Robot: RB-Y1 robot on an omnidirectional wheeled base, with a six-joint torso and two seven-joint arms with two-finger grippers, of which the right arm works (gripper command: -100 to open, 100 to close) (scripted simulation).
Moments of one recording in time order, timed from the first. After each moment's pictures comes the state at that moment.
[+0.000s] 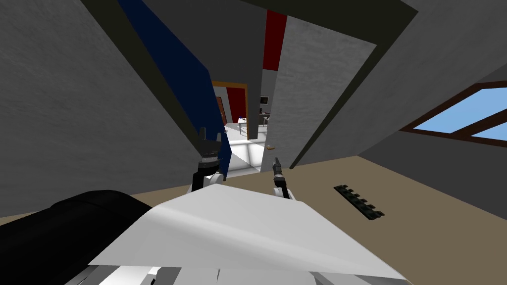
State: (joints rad) arm 0.09 -0.05 0.13 -1.22 -0.02 -0.66 0.03
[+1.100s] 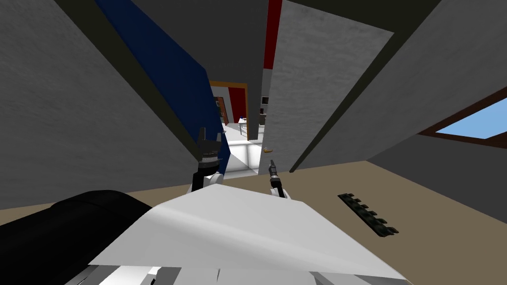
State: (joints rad) arm -0.01 -0.03 0.18 -0.97 -0.04 -0.71 0.03
